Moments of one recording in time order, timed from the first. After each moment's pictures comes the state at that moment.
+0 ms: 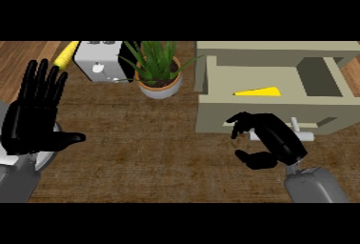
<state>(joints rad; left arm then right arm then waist) -0.21 0.56 -0.19 -1.49 0.83 0.12 -0.34 -0.21 -0.27 0.24 -1.51 0.70 0.17 -0.16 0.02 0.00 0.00</state>
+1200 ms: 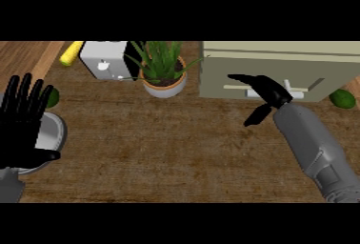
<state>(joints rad) -0.11 0.52 -0.03 -1.43 0.80 -0.14 -0.35 -0.84 -0.26 0.01 -0.41 0.78 0.04 -0.56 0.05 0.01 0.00</state>
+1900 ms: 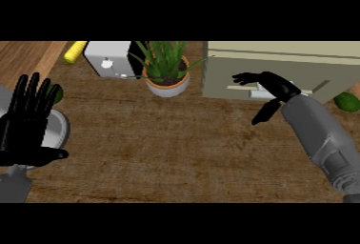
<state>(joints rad) -0.13 0.49 -0.04 -1.39 0.76 -0.16 -0.37 -0.95 -0.31 -0.04 -0.20 0.78 0.11 -0.67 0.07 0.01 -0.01</state>
